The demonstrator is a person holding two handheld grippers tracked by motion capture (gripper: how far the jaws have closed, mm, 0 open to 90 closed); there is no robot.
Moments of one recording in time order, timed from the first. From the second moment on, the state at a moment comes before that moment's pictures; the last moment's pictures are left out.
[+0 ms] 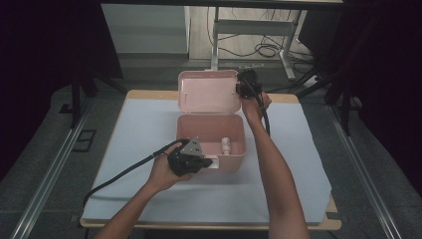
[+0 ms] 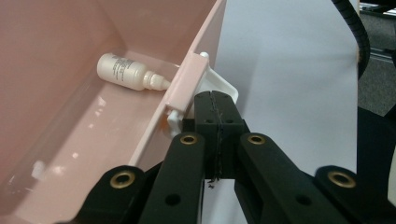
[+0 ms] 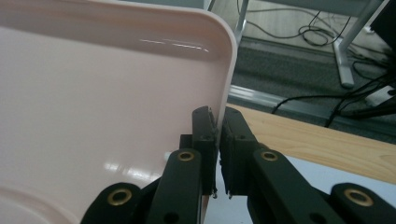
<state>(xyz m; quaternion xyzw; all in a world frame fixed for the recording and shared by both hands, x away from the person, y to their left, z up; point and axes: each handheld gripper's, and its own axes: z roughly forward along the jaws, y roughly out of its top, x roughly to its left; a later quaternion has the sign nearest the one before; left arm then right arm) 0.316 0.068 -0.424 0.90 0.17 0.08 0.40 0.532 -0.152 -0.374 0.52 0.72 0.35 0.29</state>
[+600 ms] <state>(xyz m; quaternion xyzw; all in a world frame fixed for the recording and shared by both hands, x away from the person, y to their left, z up) 0.319 0.069 -0.423 0.90 0.17 0.08 0.39 0.495 -0.153 -0.356 0.48 0.69 0.40 0.35</state>
